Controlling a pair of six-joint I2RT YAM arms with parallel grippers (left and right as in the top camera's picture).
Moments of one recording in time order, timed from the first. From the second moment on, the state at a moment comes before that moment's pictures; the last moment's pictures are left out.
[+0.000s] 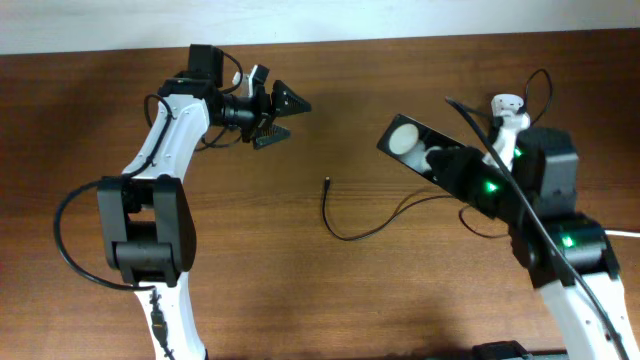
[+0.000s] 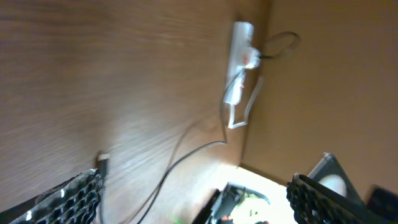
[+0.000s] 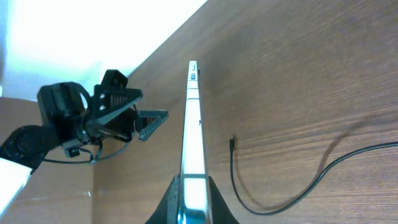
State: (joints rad) left arm -0.09 2.20 1.80 -0.79 1.05 -0.41; right arm 0.07 1.03 1.02 -0.62 -0.40 0.76
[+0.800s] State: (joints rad) left arm -0.14 2.08 1.82 -0.65 1.11 -0.54; right arm -0.13 1.11 0.68 0.18 -0.71 1.14
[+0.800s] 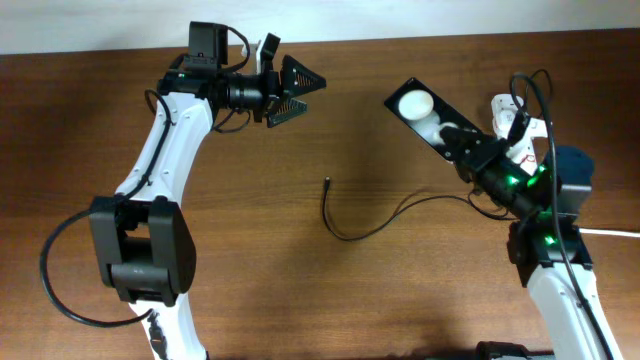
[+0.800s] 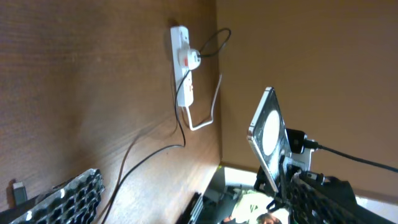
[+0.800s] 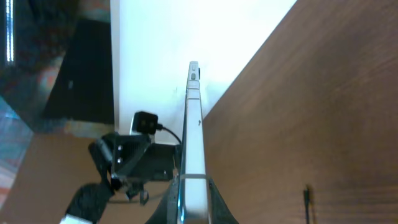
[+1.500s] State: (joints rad) left arm -0.29 2.08 1.82 -0.39 1.10 -0.93; right arm 0.31 1.36 0.68 0.59 -0.17 1.66
